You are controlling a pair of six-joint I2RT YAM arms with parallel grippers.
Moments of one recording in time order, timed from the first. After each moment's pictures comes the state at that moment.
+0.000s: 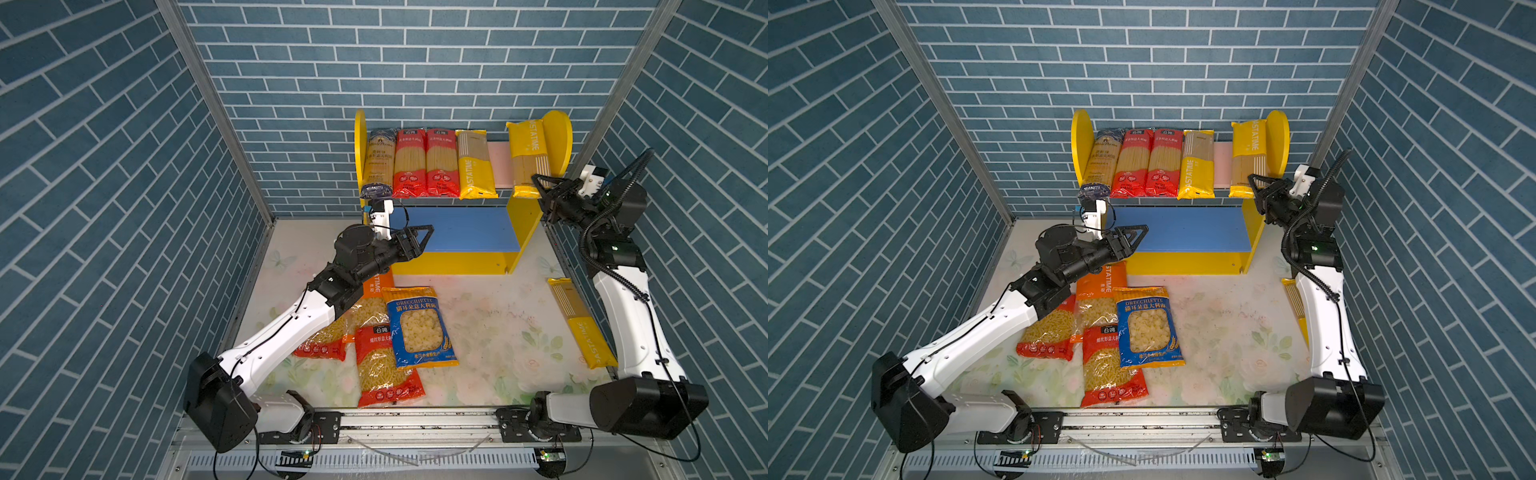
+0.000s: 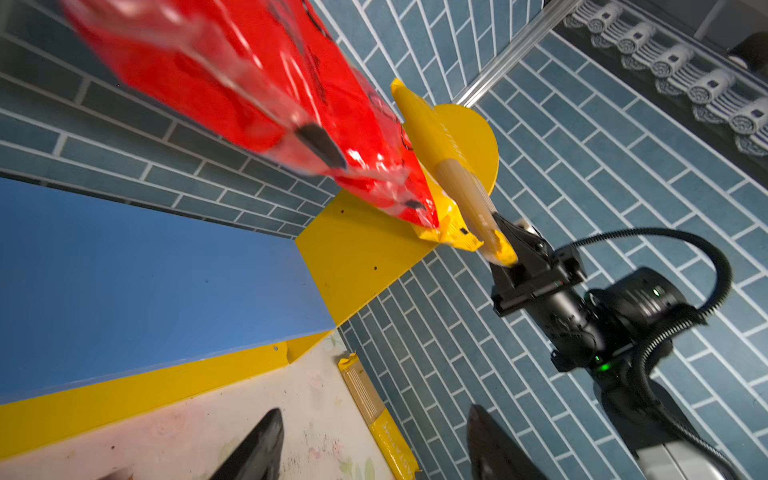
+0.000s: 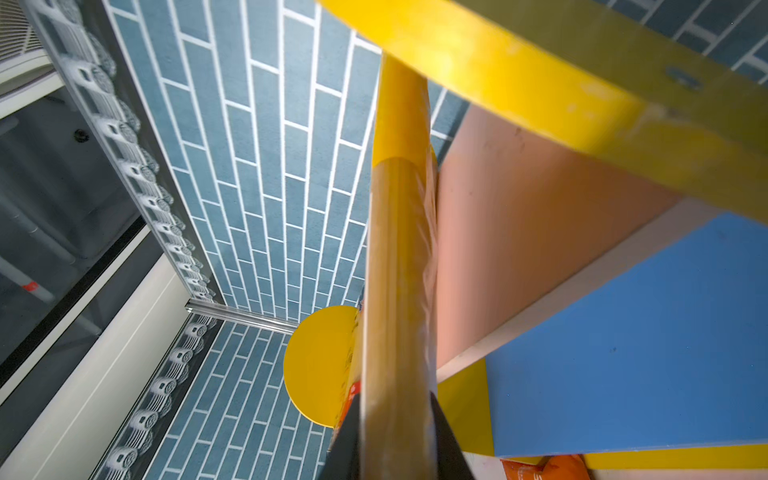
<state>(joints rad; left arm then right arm) -0.67 1.33 1.17 0.14 0.23 -0.81 -0.05 1.36 1.49 -0.12 -0.62 1.25</state>
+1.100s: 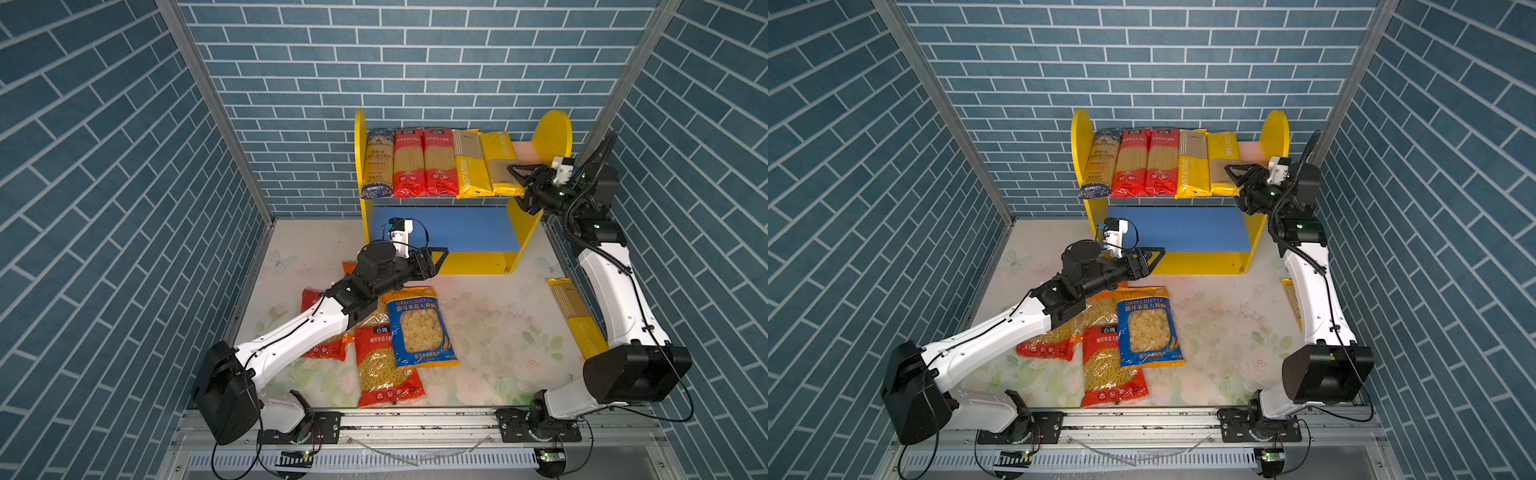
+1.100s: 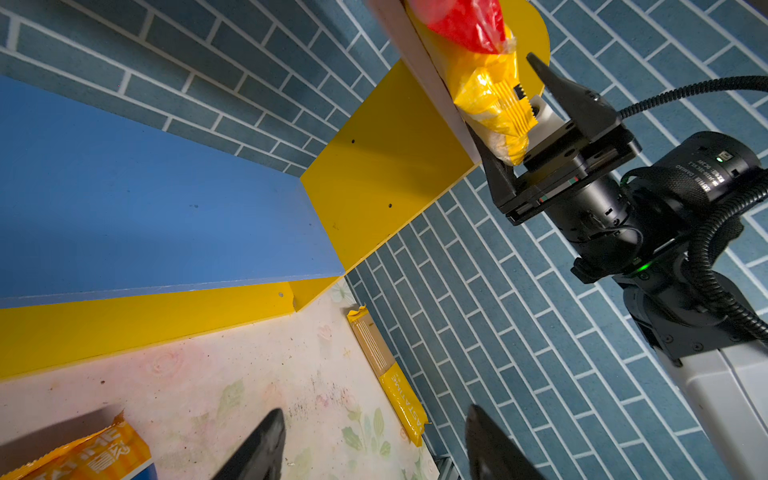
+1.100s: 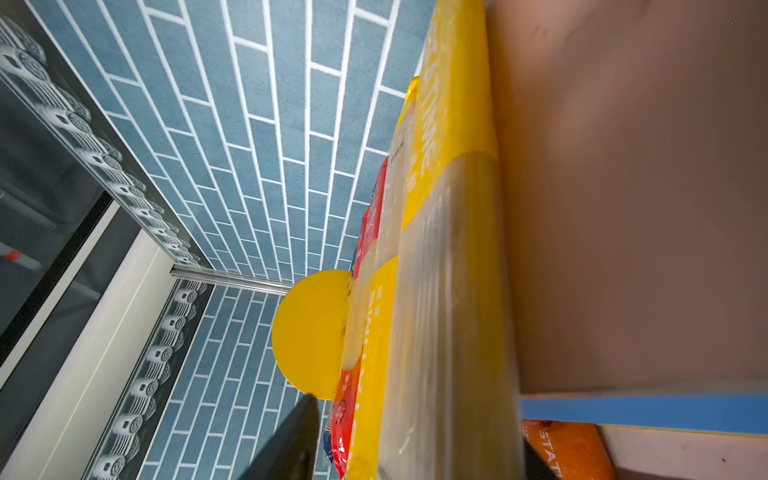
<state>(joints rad) -0.78 1.38 1.11 0.14 0.18 -0.81 0.04 1.51 1.65 -0.21 -0.68 1.21</state>
